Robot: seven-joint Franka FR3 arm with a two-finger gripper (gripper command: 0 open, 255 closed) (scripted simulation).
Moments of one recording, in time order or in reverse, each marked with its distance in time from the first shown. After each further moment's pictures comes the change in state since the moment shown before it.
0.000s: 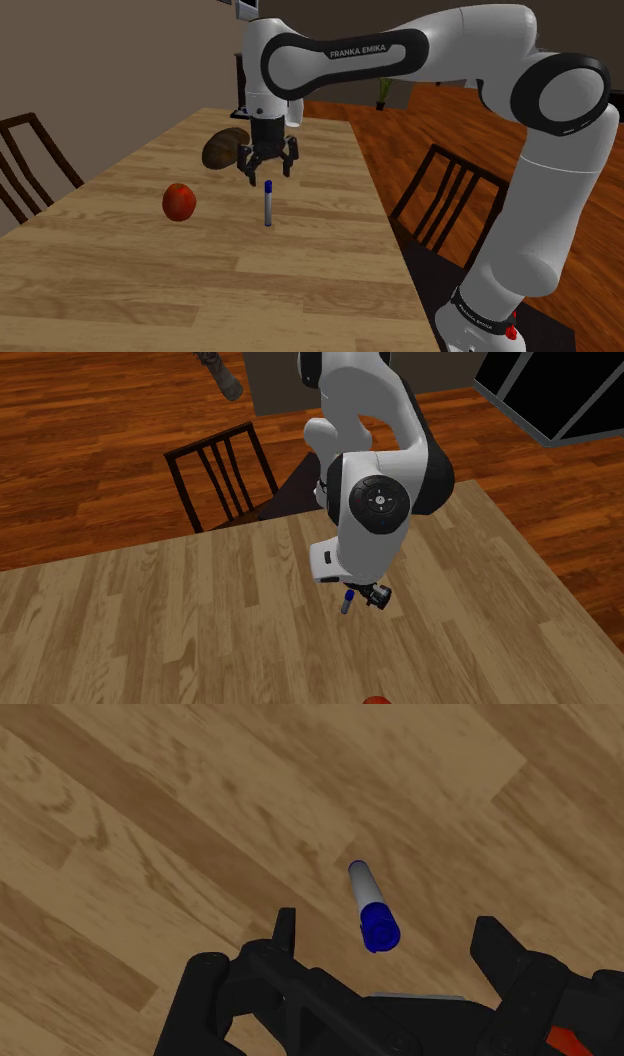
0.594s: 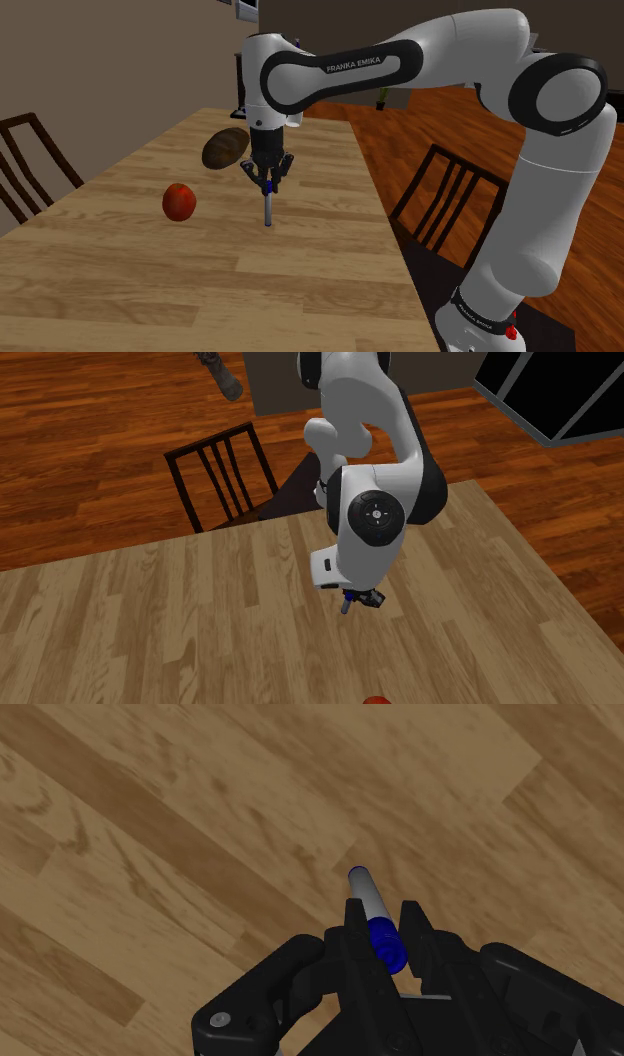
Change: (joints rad) arm 0.001 0.009 0.000 -0.051 -0.004 0.060 0.003
